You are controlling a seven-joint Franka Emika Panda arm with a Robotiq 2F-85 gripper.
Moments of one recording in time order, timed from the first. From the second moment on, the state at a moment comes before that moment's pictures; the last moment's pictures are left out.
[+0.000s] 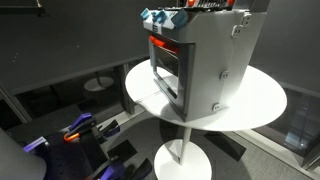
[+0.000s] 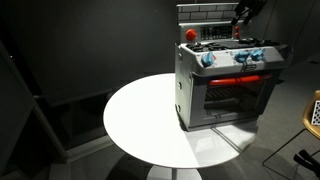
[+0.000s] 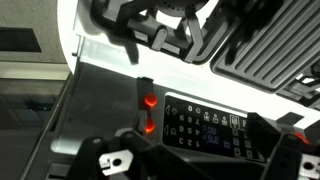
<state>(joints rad) -0.04 0.00 -0.09 -1.92 0.19 2.31 -0.28</state>
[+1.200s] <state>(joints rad) -0.07 -0.25 -0.10 -1.96 0.04 1.78 -0.06</state>
